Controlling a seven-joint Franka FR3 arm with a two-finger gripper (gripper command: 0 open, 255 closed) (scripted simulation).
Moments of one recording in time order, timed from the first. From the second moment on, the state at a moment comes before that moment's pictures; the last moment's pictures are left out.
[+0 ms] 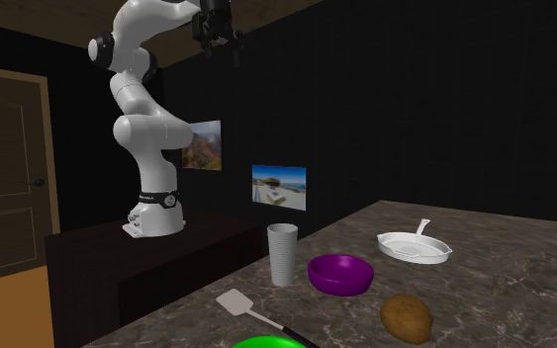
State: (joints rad) arm 0.01 -0.83 -0.02 -2.26 0.01 1.61 0.07
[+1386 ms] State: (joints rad) arm 0.09 -0.61 0.13 -2.72 0.02 2.29 0.08
